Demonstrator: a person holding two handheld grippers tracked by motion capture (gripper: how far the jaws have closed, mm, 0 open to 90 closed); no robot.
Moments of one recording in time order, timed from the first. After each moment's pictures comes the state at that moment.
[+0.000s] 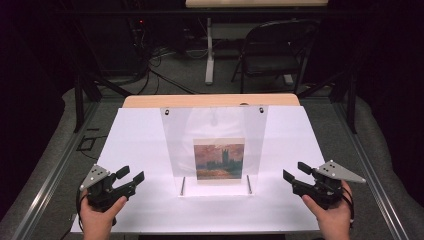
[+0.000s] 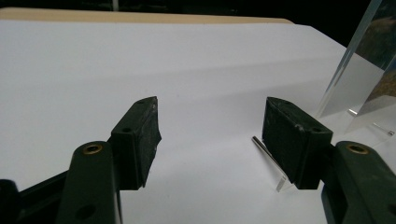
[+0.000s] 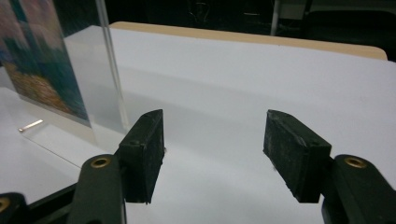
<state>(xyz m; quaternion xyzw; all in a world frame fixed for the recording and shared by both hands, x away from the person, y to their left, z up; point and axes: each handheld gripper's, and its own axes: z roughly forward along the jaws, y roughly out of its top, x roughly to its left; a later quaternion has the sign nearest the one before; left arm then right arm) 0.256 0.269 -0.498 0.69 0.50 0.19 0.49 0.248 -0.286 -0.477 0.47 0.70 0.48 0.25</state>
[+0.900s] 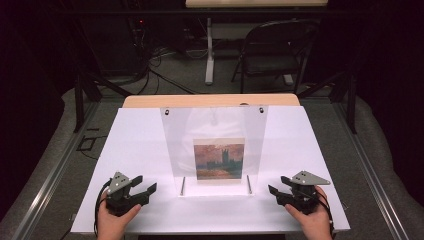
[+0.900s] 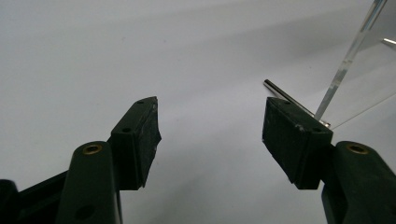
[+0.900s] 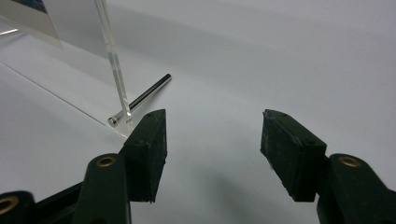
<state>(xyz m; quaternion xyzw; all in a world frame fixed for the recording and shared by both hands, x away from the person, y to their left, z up) 0.266 0.247 -0.543 0.75 0.47 0.18 0.43 0.264 -0.263 -0.544 0.46 0.76 0.42 0.20</state>
